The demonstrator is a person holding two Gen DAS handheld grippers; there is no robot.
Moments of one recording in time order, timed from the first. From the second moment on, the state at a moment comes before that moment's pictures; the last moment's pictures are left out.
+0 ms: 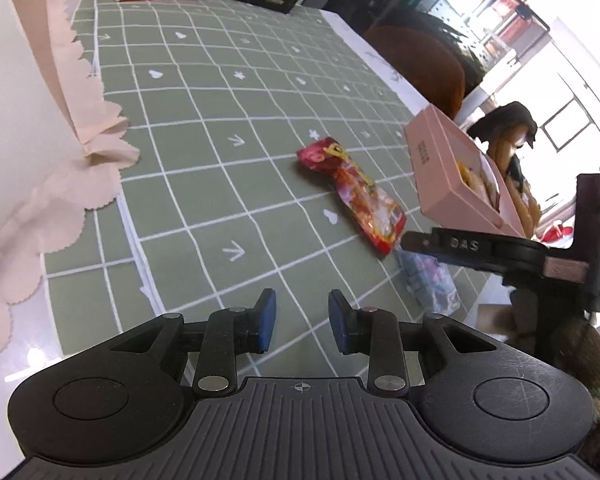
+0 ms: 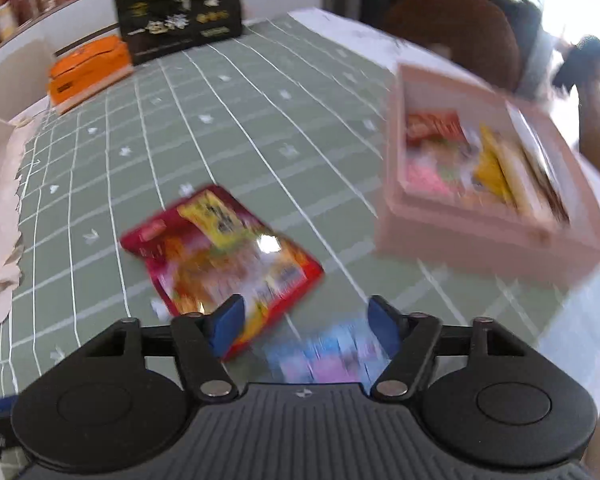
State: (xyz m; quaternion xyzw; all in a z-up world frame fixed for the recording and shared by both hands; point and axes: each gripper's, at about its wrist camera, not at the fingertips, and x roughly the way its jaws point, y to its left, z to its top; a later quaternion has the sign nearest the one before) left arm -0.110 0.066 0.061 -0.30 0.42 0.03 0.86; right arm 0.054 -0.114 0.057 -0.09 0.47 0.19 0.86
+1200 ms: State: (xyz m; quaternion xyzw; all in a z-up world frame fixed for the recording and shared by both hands) left arm -0.040 -0.055 0.078 -0.12 0.43 -0.03 0.90; right arm 0.031 -0.220 0.052 0.01 0.48 0.22 0.85
